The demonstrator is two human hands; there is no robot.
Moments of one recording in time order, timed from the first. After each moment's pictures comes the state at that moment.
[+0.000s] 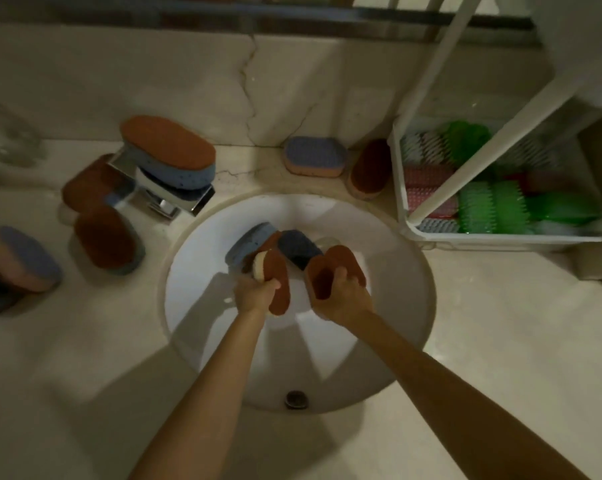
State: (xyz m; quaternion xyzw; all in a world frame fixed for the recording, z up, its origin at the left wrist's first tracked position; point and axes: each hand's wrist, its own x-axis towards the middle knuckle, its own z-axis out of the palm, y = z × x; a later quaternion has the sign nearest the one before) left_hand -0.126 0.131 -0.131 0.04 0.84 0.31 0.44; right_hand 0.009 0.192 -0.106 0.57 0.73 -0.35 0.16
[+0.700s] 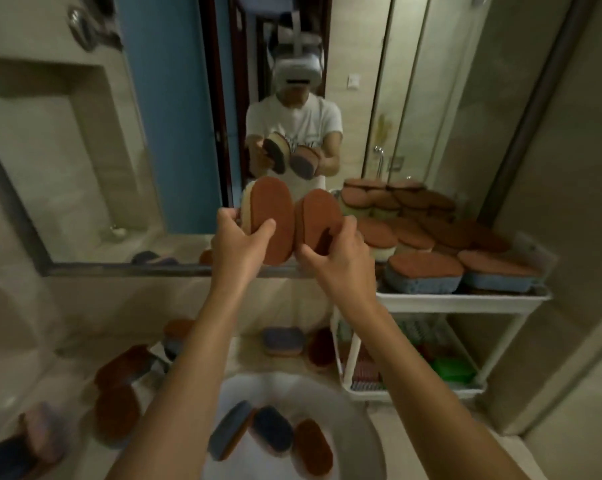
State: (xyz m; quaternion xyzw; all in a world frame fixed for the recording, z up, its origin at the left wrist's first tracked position) left_hand -0.102 0.182 0.262 0.33 0.70 0.63 0.13; right_hand 0.017 0.233 0.244 0.45 0.77 -0.20 -0.40
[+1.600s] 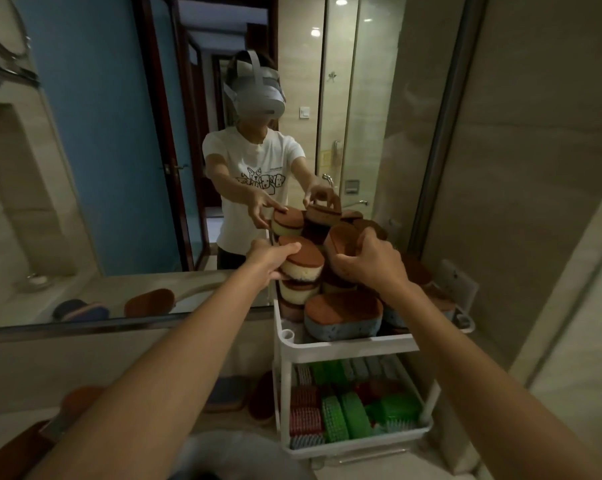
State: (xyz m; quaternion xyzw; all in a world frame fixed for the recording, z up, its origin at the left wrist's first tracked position) left_hand -0.033 0.362 0.265 0.33 0.64 0.55 0.42; right_hand 0.137 0.376 0.281 0.59 0.75 -0.17 -0.25
